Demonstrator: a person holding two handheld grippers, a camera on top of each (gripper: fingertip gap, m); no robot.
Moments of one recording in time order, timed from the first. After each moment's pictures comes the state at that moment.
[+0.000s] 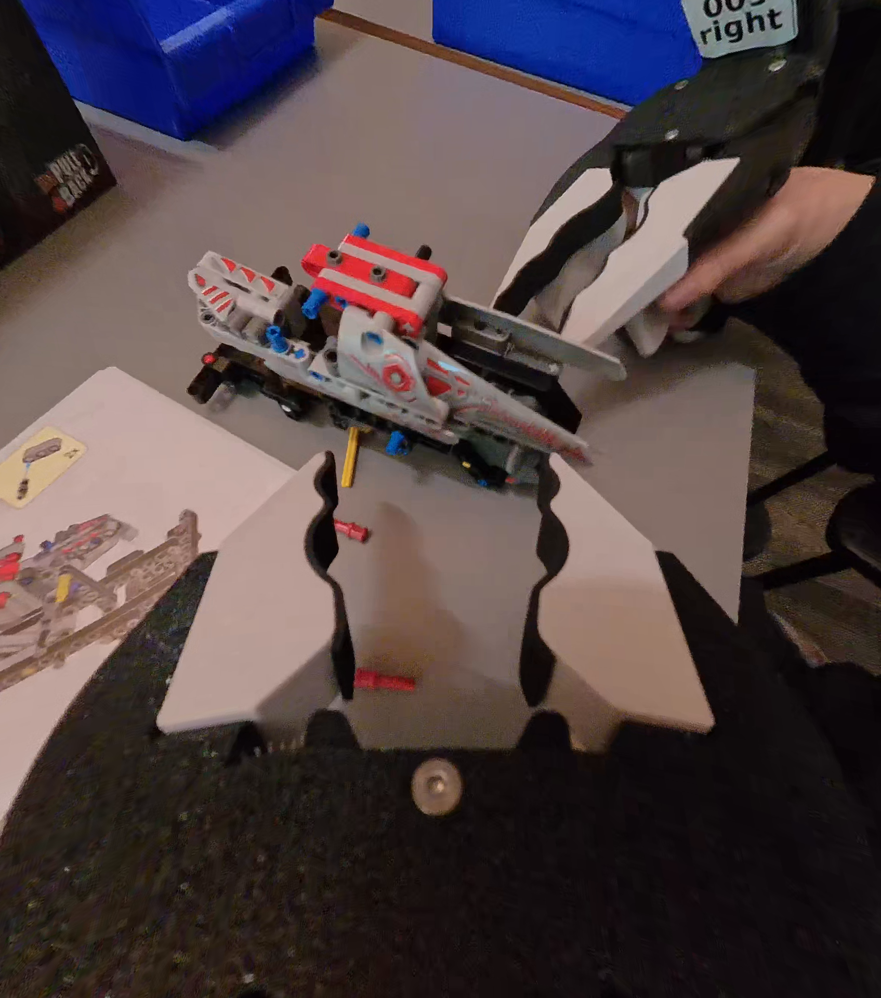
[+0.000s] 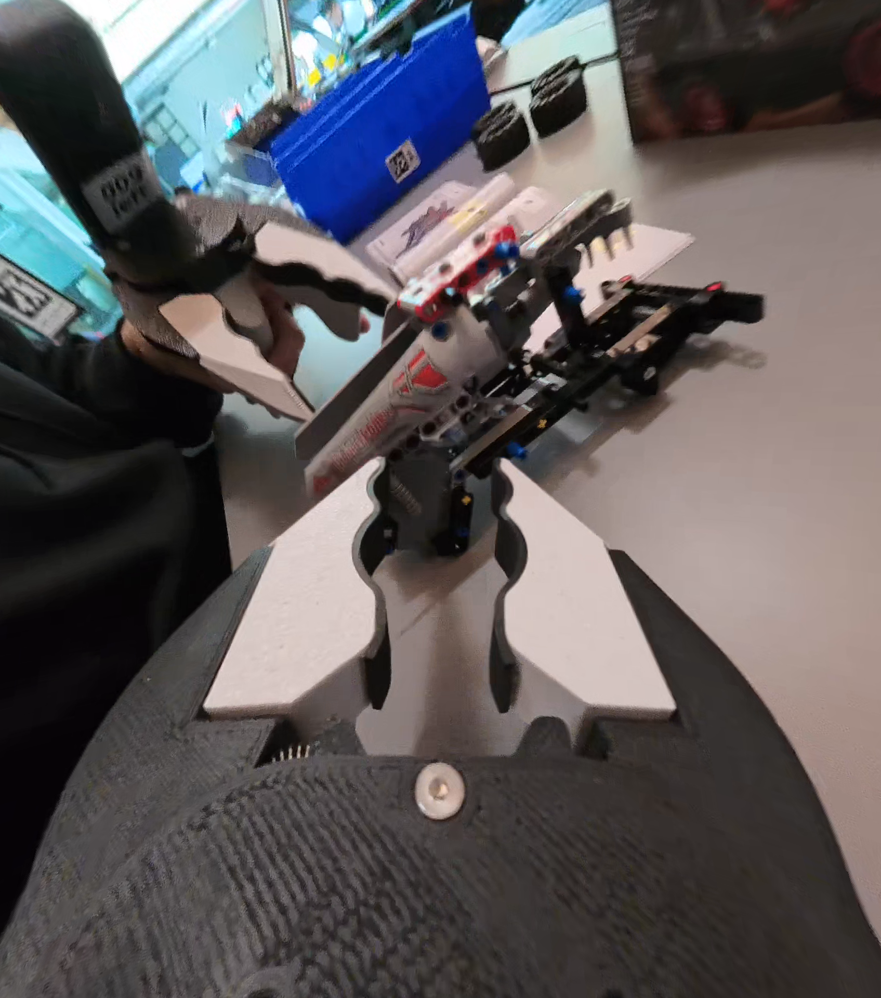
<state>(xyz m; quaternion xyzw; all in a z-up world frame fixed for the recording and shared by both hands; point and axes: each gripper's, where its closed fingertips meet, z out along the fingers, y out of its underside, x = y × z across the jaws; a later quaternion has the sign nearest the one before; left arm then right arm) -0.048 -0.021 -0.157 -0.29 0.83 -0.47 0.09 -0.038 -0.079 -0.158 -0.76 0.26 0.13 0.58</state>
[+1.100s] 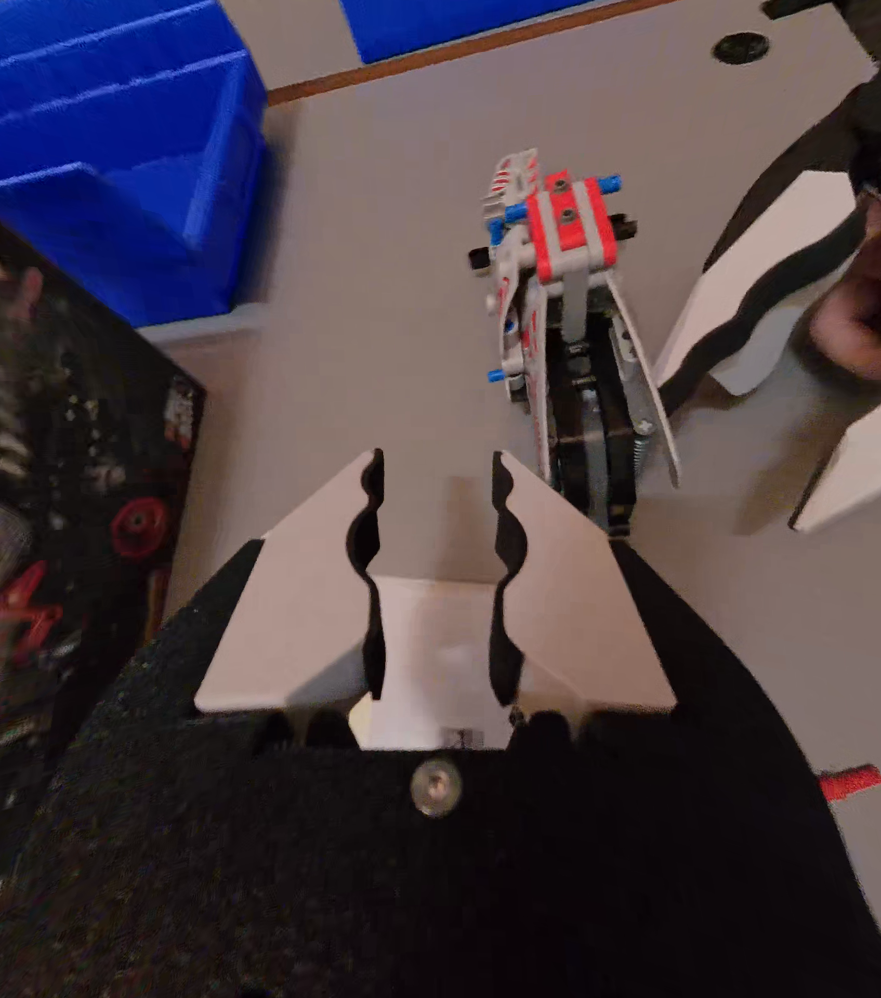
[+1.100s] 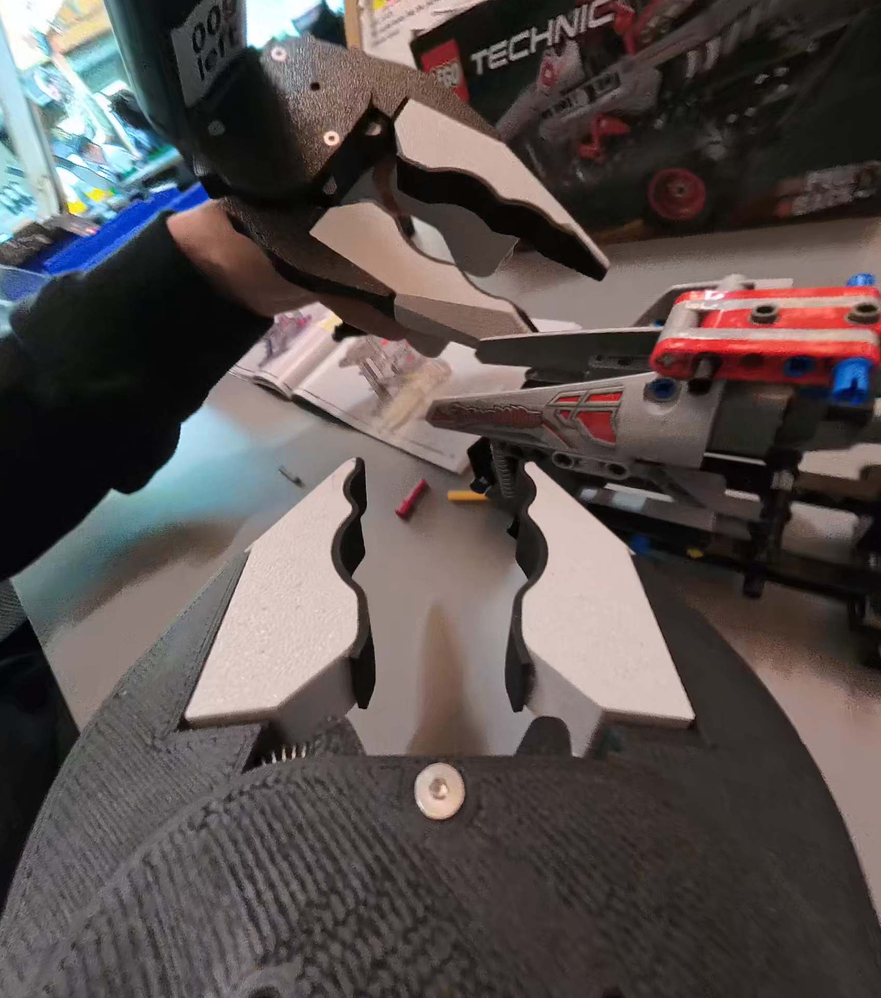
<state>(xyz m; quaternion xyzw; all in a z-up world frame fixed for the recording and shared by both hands) 0.073 -0.025 -0.155 -0.06 0.89 -0.44 0.12 -0.014 -0.029 -0.154 -0.71 0.39 -0.06 0.59</state>
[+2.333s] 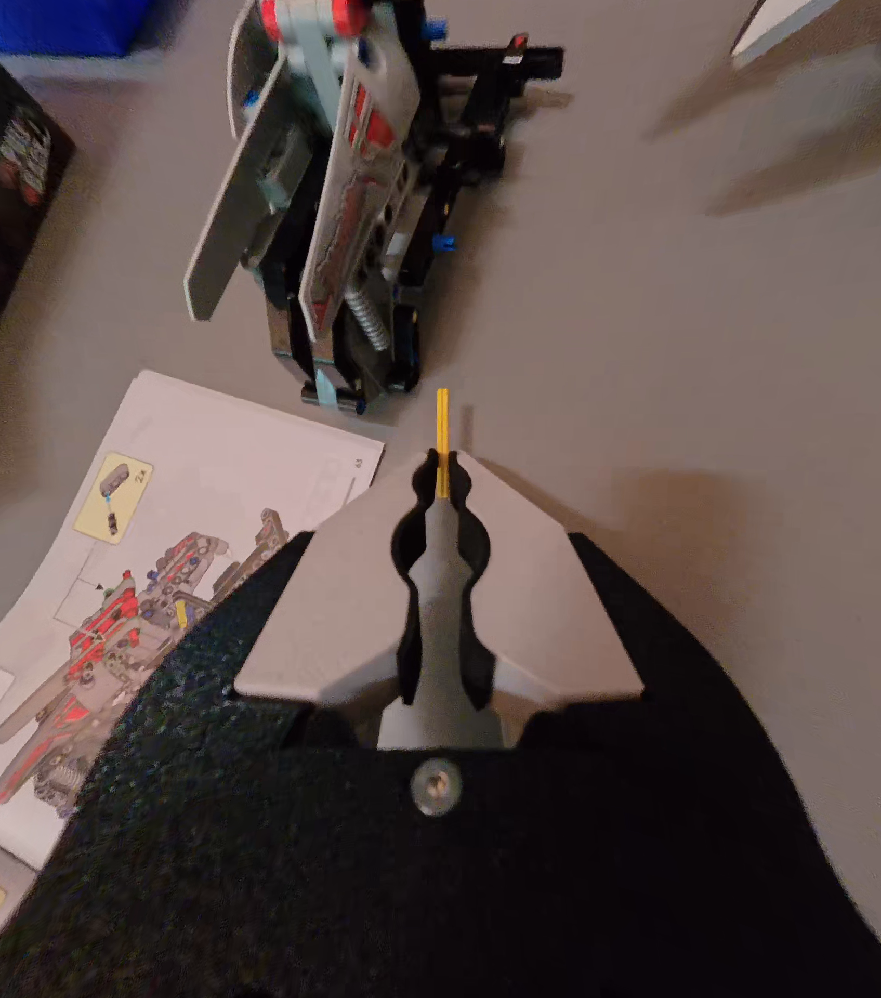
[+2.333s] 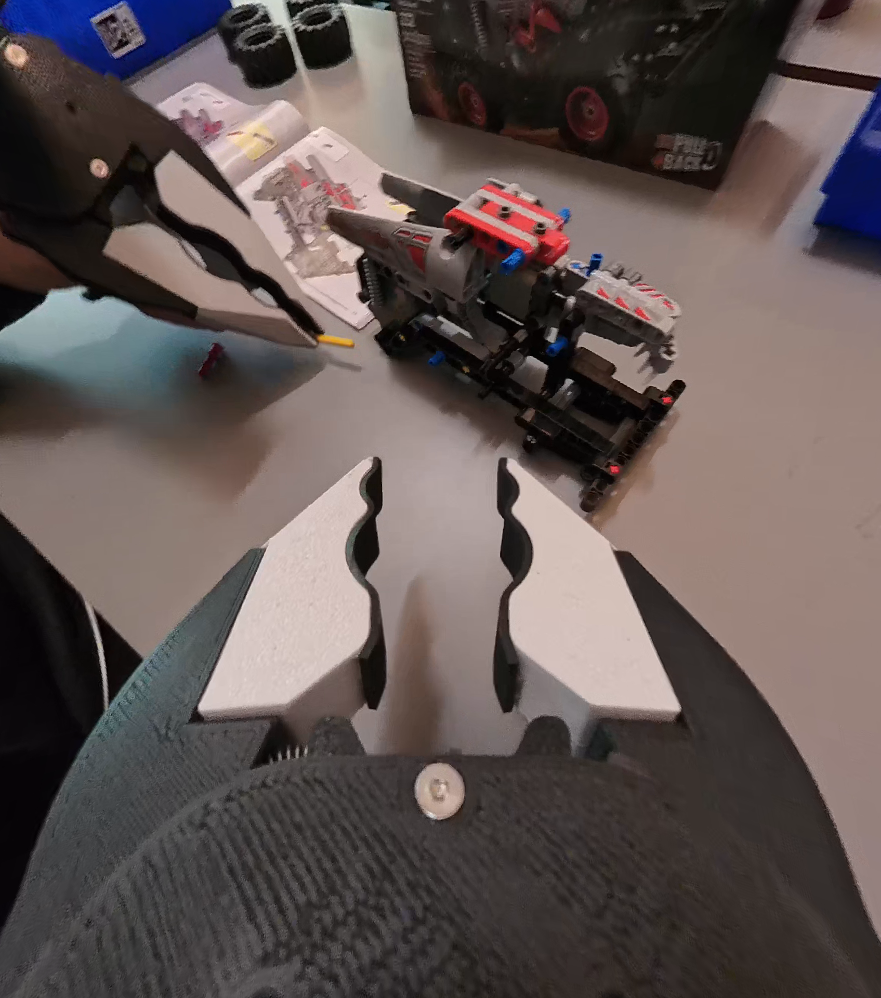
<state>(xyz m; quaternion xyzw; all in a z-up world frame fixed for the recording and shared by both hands) -0.023 0.002 -0.196 -0.18 0.90 -0.37 0.14 -0.034 -0.128 -0.149 -0.82 0.33 -0.12 0.46</state>
